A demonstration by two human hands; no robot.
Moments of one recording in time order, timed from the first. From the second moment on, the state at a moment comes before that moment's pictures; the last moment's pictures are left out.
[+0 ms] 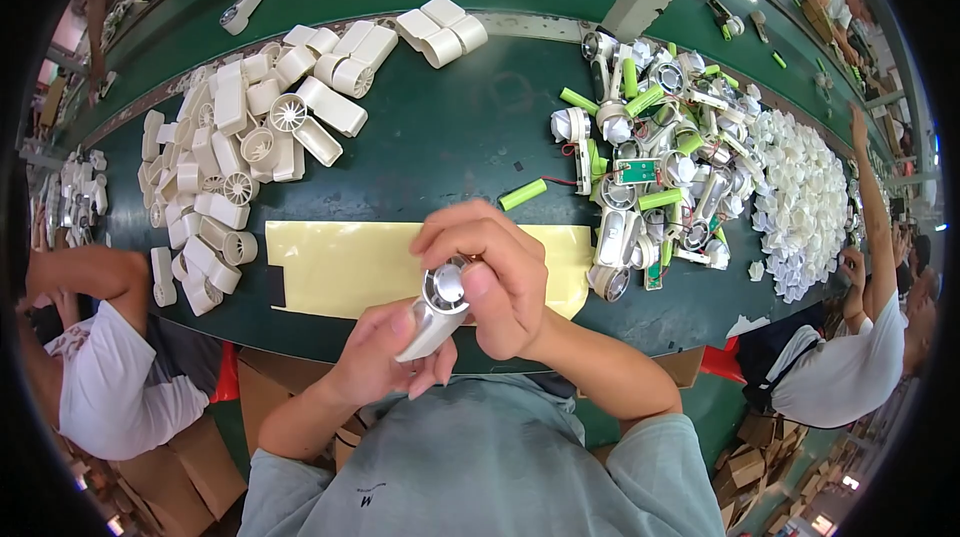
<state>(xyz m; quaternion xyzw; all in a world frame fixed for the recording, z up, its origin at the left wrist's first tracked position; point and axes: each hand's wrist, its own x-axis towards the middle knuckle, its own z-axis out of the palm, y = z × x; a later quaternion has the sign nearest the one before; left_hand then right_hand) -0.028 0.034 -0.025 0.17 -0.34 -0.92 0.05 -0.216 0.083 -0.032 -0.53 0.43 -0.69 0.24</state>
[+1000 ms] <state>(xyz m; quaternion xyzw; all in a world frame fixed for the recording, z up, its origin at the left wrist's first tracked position) -0.034 0.005 -0.018 0.25 -0.75 -0.52 0.33 -0.258 0.057 0.032 -0.58 0.56 -0.41 0.43</state>
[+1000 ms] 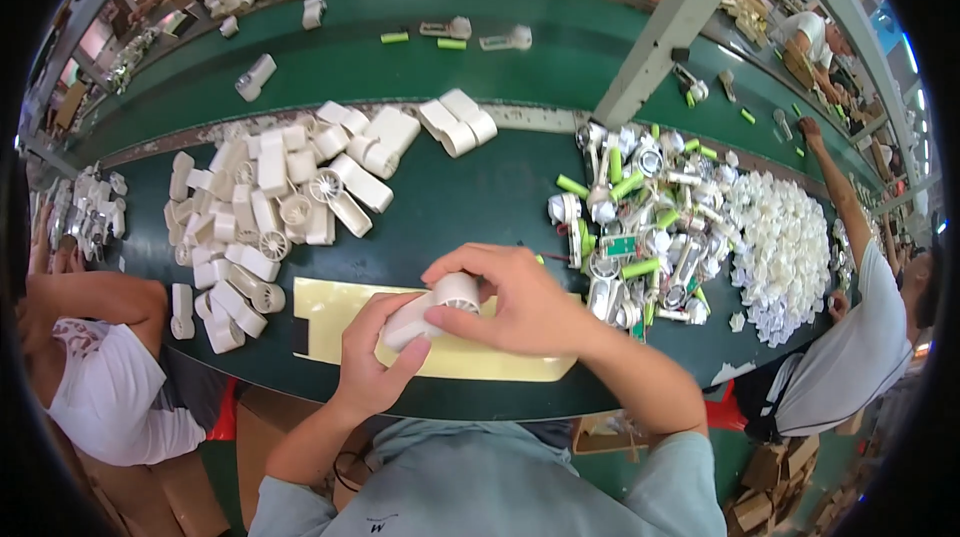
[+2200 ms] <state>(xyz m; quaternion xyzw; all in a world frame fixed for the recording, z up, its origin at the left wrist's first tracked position) -0.175 -0.122 -0.050 0.24 -0.95 0.08 0.18 -0.409 -0.115 0.076 -0.67 0.62 -0.40 0.01</state>
